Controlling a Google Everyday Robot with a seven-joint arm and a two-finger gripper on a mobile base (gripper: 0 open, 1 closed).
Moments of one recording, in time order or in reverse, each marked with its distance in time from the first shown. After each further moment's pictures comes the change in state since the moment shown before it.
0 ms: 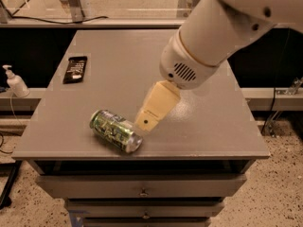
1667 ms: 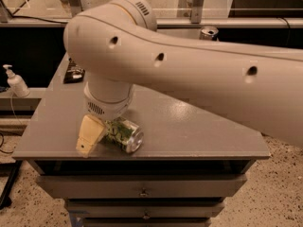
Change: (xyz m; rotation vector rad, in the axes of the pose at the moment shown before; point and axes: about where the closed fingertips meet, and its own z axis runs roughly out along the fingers) arm -0.048 0.027 0.140 0.094 0.234 0.123
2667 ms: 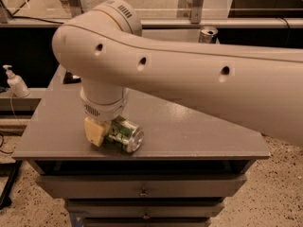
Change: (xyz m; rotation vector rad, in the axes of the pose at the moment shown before) arm 0.000 -0.005 0.015 0.035 0.070 0.005
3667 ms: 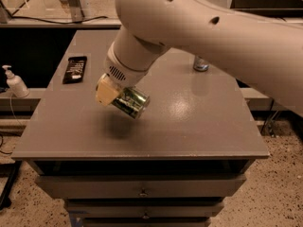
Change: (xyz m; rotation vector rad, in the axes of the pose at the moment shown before) arm -0.032 -0.050 -0.056 -0.056 -0.323 -0.025
